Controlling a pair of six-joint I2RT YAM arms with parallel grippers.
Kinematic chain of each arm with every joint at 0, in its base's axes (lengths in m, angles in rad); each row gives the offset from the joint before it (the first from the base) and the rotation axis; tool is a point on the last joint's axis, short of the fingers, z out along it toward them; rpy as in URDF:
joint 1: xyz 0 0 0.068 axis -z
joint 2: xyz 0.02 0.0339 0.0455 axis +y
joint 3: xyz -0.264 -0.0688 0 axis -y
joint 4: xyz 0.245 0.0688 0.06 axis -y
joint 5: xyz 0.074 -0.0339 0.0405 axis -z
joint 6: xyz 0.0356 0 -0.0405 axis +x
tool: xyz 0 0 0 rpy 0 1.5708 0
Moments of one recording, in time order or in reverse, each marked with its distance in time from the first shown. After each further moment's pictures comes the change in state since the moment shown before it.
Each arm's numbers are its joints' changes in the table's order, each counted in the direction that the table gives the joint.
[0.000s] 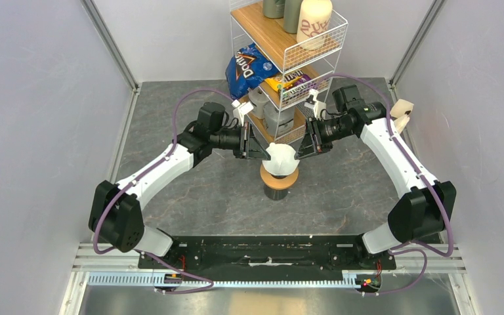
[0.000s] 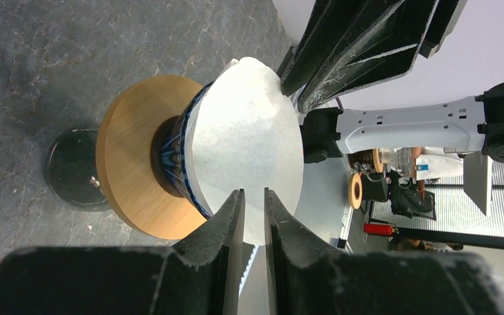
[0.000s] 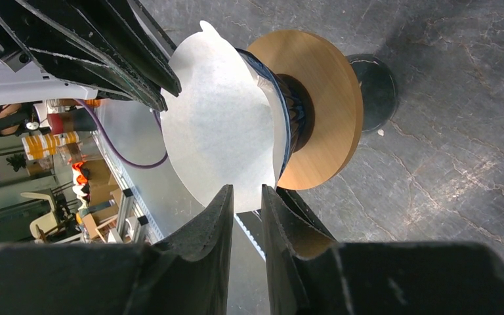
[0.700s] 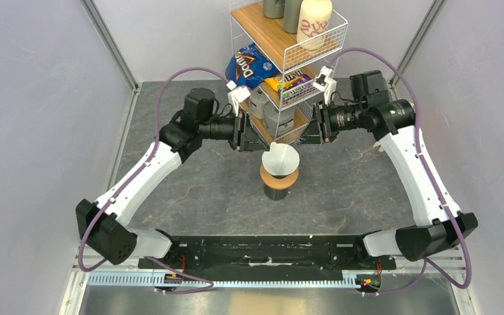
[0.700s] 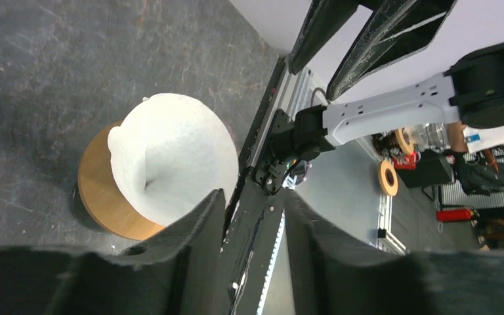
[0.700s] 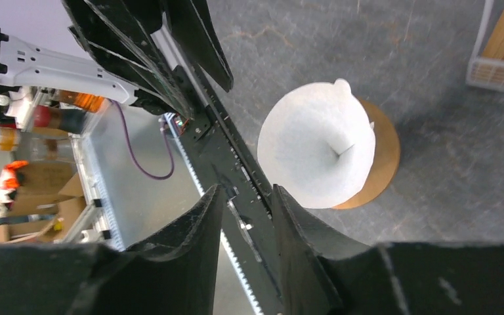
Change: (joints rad) left arm 0.013 -0.082 0.196 -0.195 0.000 0.189; right arm -0.024 -0.121 0.190 -0.014 -0.053 -0.034
